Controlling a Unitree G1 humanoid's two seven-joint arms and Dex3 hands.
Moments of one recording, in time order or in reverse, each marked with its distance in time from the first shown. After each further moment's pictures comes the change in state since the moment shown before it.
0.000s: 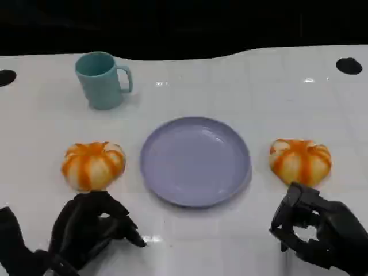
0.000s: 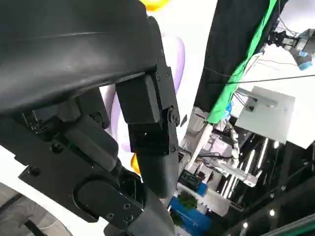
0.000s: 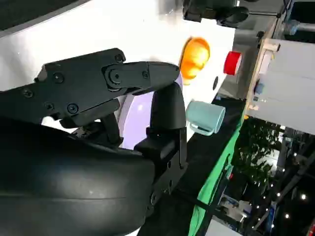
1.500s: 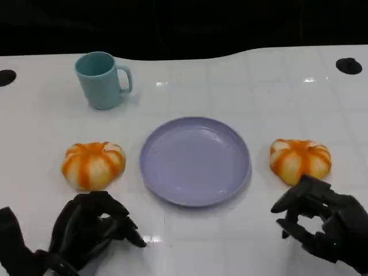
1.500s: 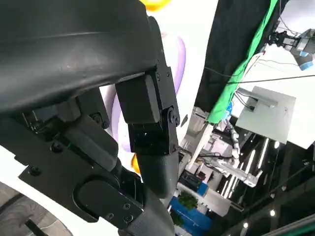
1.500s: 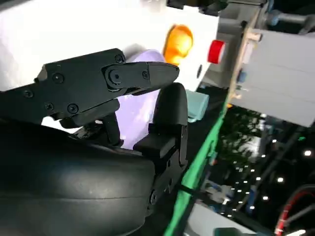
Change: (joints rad) left arm 0.000 0.000 0.000 0.003 0.001 0.000 0.000; right arm -0.010 0.012 -0.033 -0.008 0.045 -0.075 0.016
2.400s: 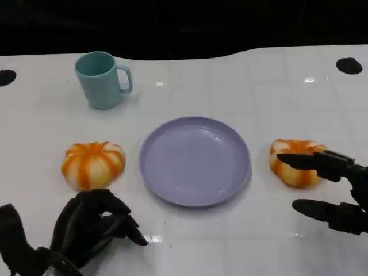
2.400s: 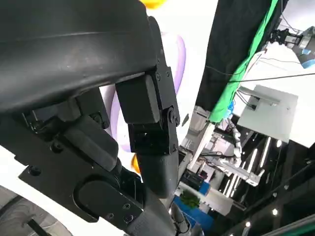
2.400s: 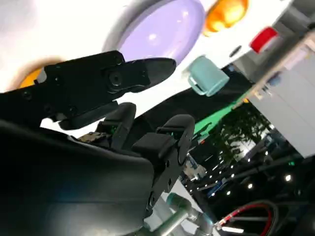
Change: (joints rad) left arm -0.014 0.000 0.000 0.011 0.010 0.000 0.000; right arm -0.082 -0.174 -0.099 -0.081 -0.465 -0.090 -0.266
